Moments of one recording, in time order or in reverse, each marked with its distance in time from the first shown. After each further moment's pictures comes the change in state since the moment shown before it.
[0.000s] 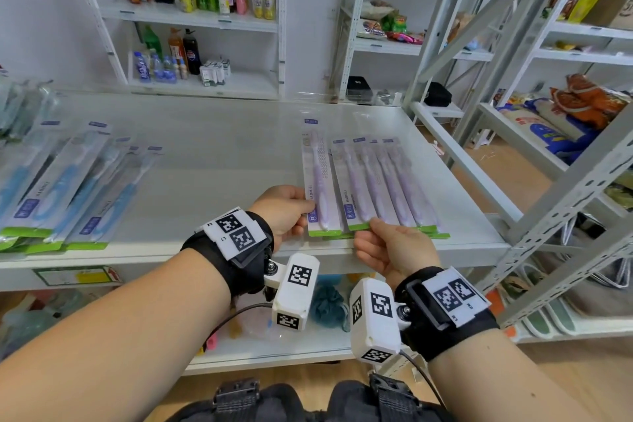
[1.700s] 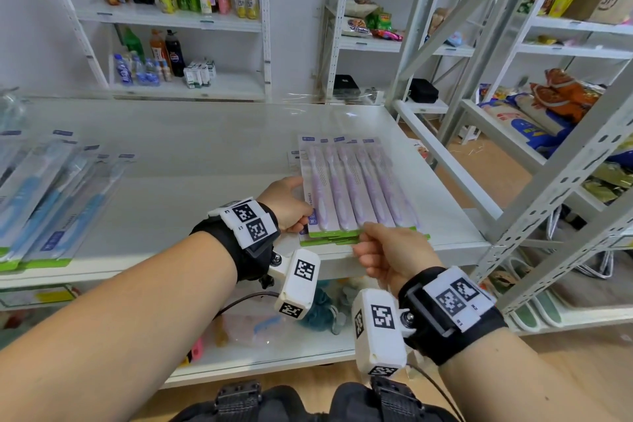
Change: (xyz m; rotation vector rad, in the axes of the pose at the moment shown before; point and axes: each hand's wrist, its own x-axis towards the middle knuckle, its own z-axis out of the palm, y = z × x) left_hand 0.035 0.012 0.028 0.342 -0.081 0.034; right_hand 0.009 -0.016 -0.025 -0.242 0.022 0.045
